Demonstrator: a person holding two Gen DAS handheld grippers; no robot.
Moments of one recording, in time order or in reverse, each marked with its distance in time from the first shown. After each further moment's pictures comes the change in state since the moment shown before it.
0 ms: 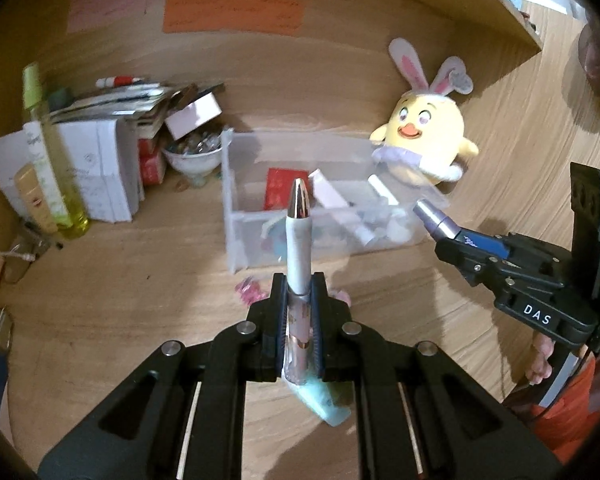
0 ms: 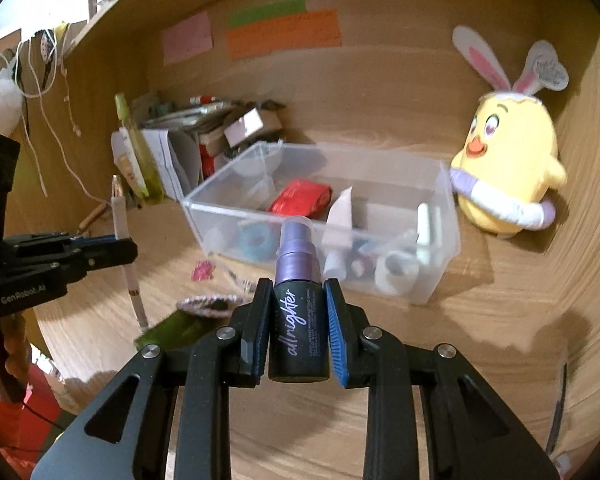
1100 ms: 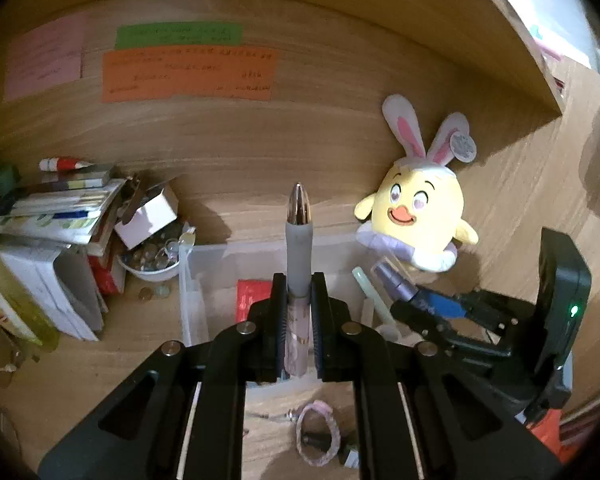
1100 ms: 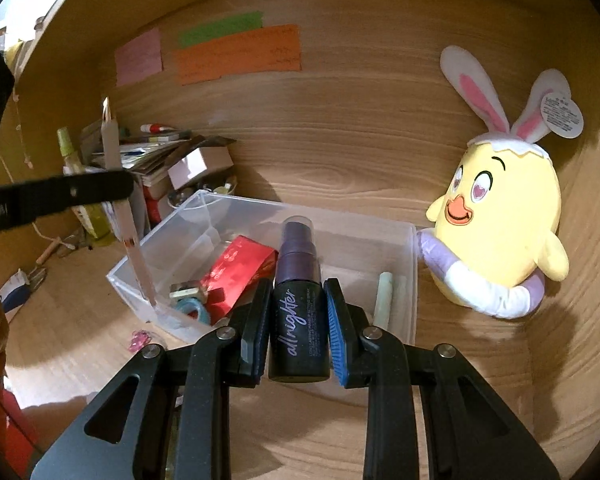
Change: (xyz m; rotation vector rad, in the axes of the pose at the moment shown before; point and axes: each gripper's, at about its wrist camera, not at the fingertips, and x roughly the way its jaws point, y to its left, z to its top) left arm 0.046 -0.007 0.123 0.012 -0.068 -0.076; right arm 0.050 -0.039 0.064 -0.003 -0.004 -0.083
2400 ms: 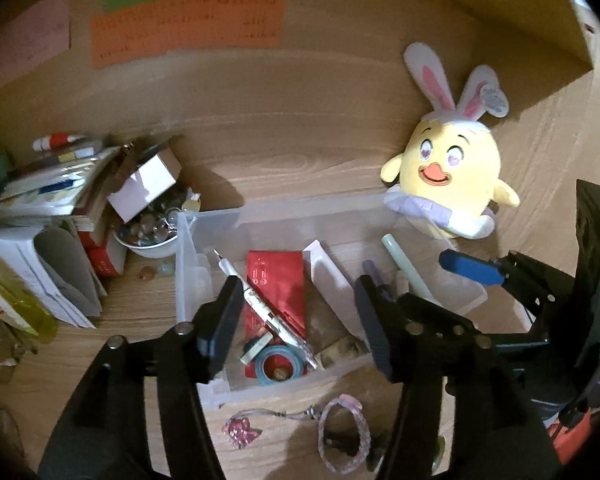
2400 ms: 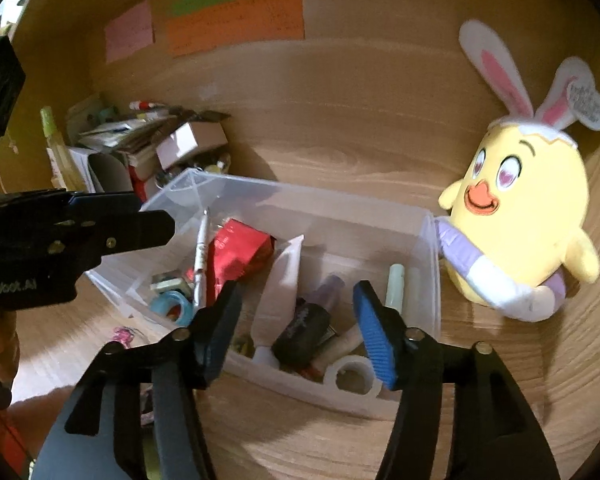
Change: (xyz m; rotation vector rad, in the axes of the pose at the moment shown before) left arm 0.033 0.000 -0.026 0.041 0.083 0.094; right arm 0.021 0.008 -0.005 -0.030 0.038 -0.012
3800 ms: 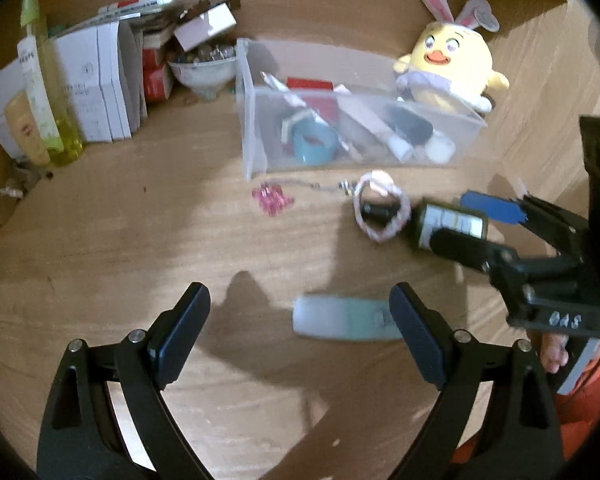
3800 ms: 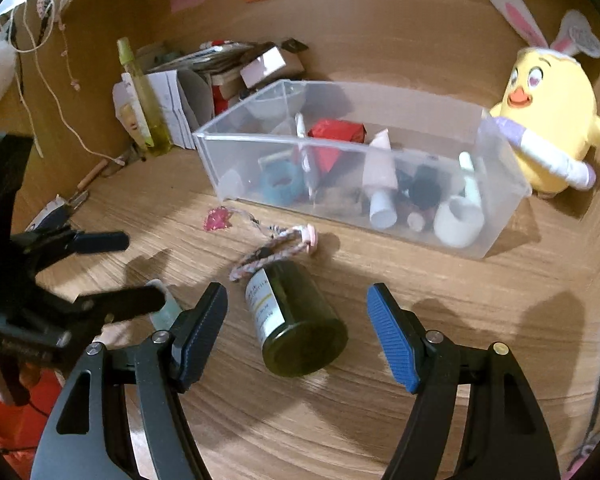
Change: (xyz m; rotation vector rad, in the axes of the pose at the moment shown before) left arm -0.041 0.022 -0.159 -0.062 0.188 0.011; right arm -0.026 0.062 -0.096 0.025 0.127 0.140
